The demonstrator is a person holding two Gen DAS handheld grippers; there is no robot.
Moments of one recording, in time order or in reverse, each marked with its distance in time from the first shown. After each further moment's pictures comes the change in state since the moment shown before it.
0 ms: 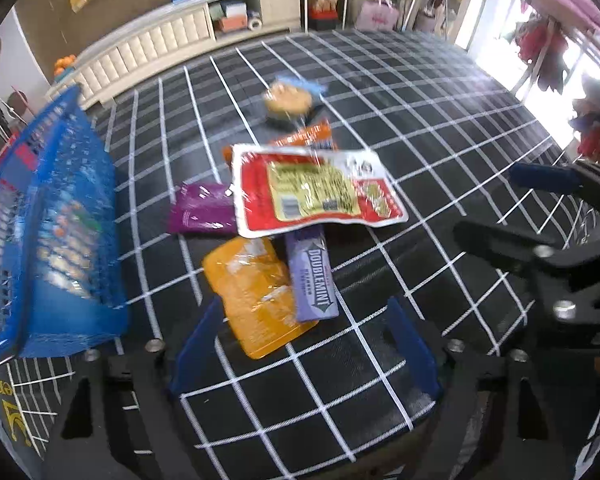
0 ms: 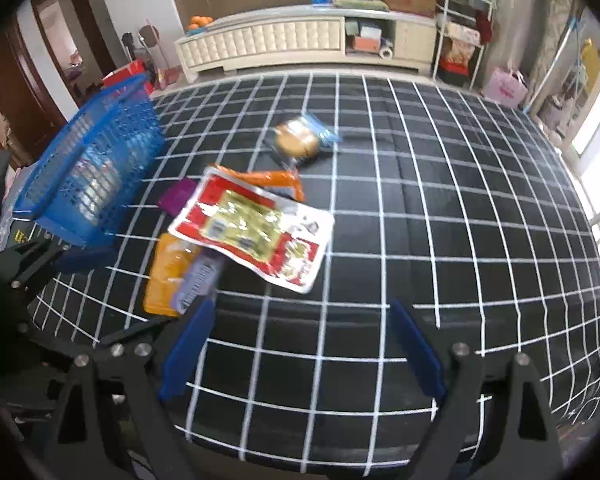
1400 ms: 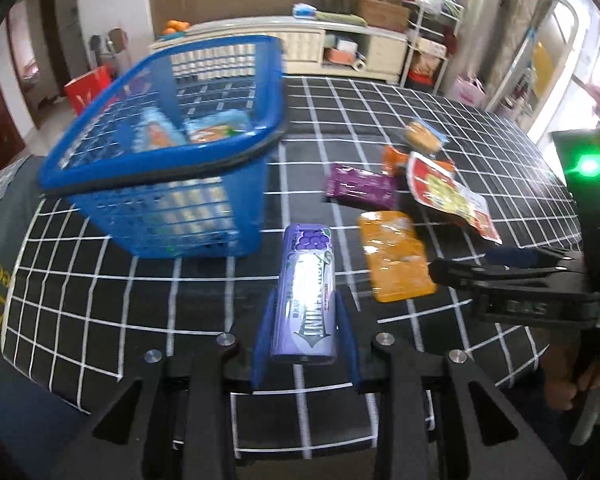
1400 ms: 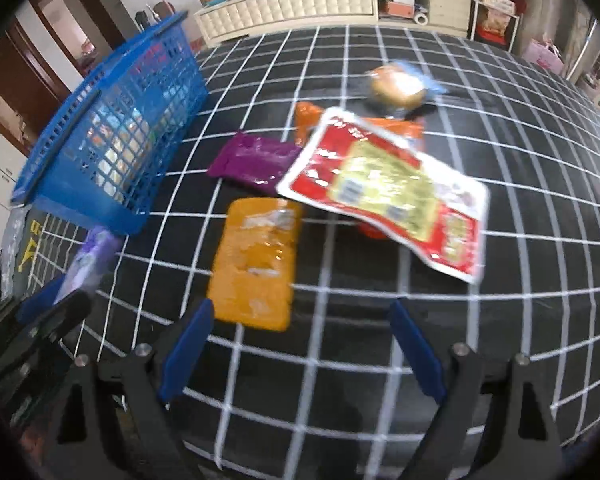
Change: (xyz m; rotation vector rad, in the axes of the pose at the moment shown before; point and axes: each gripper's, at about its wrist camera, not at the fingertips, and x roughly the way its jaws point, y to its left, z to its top) left arm -0.055 0.096 -0.096 -0.360 -0.201 0.131; right arm 0.070 0.088 0.001 0.007 0.122 0.108
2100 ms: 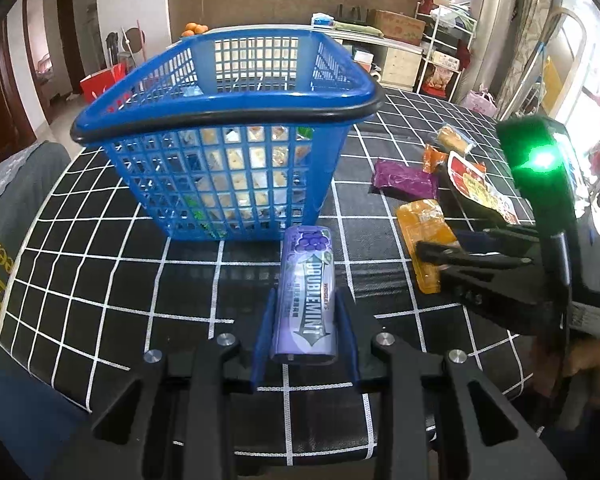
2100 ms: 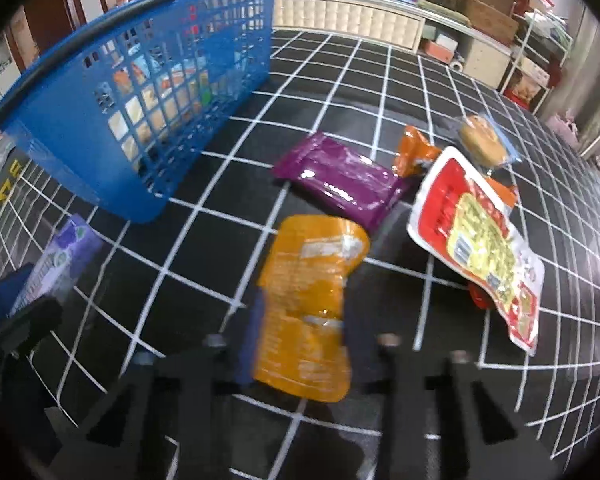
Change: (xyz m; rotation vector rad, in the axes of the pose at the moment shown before) left arm 0.005 0.042 -0.021 -0.032 -0.043 0.014; right arm 0.033 0.066 -0.002 -0.236 -0.062 -0.125
